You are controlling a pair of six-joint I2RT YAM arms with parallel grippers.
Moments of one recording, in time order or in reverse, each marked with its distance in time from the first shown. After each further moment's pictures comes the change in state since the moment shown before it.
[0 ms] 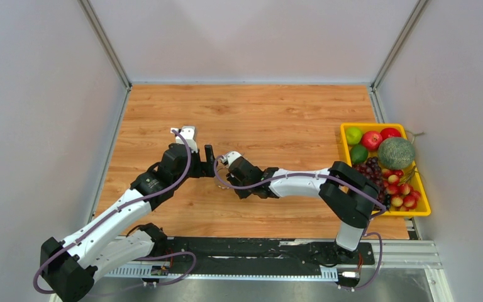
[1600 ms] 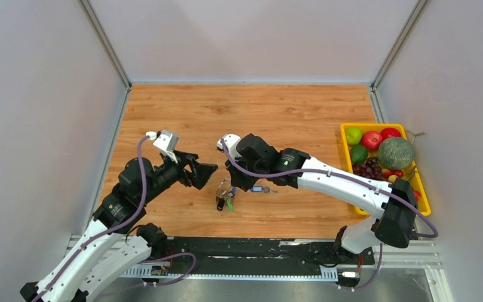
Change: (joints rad) left arm 0.000 -0.332 0.066 -0.019 0.319 0.060; right arm 0.023 -0.309 0.280 -0.451 -0.211 -0.112
